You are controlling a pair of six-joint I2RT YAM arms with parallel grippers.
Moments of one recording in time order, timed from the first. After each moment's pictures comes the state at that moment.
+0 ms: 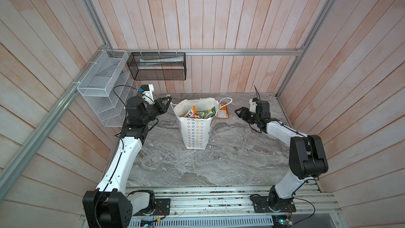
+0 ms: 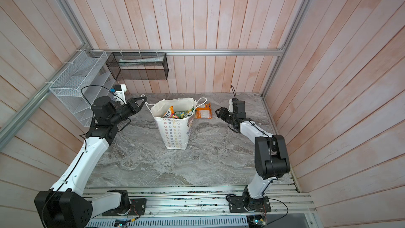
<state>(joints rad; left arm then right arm) -0.04 1.22 1.10 -0.01 0.57 -0.66 0.16 1.77 1.09 0.06 -0.40 0.66</state>
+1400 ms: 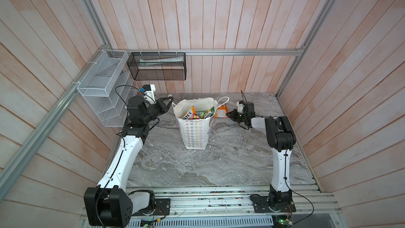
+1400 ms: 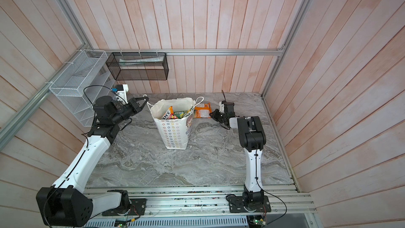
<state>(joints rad) -0.05 1.25 1.10 0.02 0.61 -0.69 0.18 2.26 1.36 0.29 -0.56 0.71</state>
